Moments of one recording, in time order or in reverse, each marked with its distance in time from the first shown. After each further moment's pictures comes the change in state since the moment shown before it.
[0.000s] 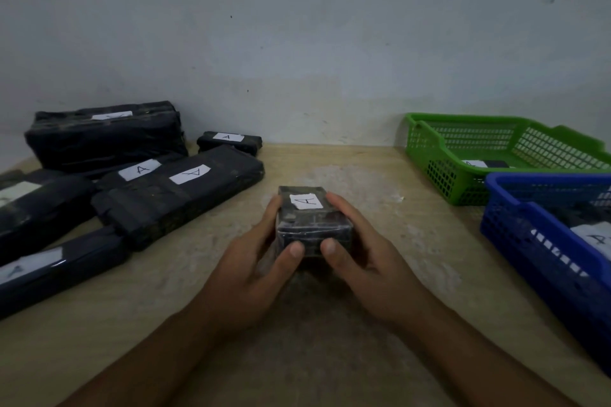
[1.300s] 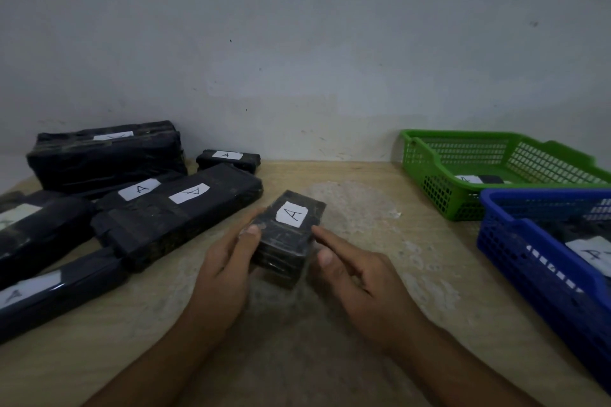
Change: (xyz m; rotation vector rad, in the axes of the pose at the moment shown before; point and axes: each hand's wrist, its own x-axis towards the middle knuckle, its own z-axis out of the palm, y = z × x) left_hand 0.010 0.004 -0.005 -0.357 0.351 -0.285; right_hand 0.001 -0.011 0.006 -0.279 0.130 -0.079
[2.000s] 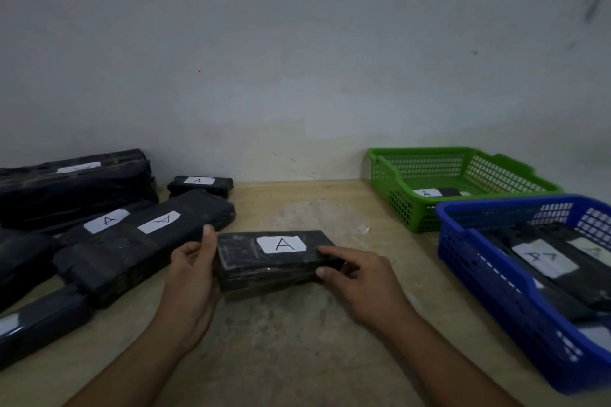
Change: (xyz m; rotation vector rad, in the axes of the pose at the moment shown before) left_hand 0.035 -0.005 0.004 -0.407 0.156 -0.325; right_hand 0.017 0.052 -0.032 -0.150 0.196 0.201
